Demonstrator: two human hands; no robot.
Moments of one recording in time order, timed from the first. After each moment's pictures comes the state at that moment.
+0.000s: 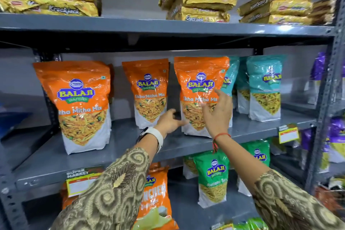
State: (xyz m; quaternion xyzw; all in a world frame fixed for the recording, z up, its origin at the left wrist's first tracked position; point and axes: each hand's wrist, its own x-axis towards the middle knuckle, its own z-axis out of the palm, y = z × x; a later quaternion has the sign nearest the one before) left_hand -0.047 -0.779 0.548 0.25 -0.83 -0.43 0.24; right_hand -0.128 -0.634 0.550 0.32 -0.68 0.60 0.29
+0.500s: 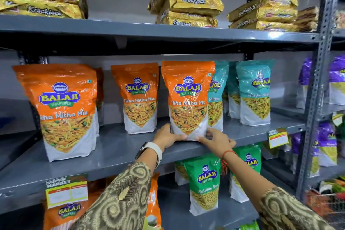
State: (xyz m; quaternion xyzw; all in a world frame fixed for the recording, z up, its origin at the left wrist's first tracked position) left_hand -0.078 -0.773 0.507 0.29 -0.84 -0.41 0.23; right_hand -0.196 -0.607 0.484 0.34 -0.84 0.42 0.04
